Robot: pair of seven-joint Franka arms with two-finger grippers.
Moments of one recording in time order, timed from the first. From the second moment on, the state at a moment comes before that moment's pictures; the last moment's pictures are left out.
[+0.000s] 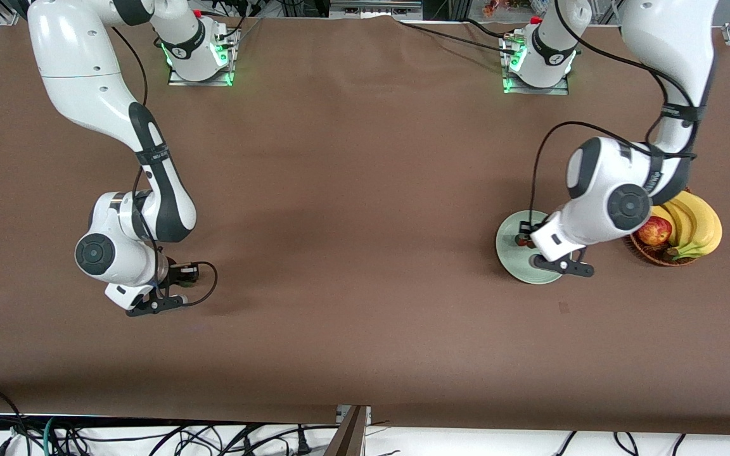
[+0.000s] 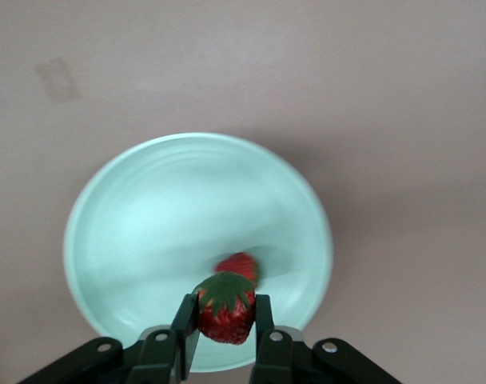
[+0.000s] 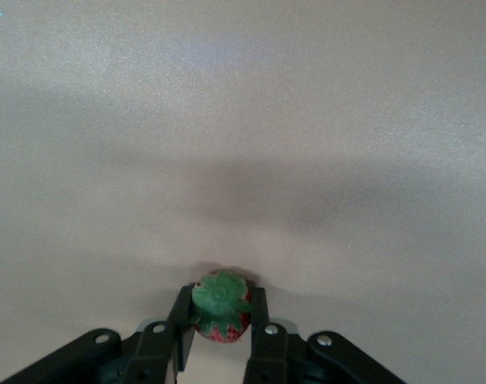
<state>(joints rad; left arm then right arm) -0.08 0.43 -0.06 -1.86 -0.05 2.14 0.13 0.21 0.77 -0.14 -1.57 0.11 2.28 -0.18</state>
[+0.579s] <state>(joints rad) -0.02 0.47 -0.06 -2.07 0.06 2.42 0.25 0.32 0.77 -0.01 -1.49 0.12 2.30 0.20</state>
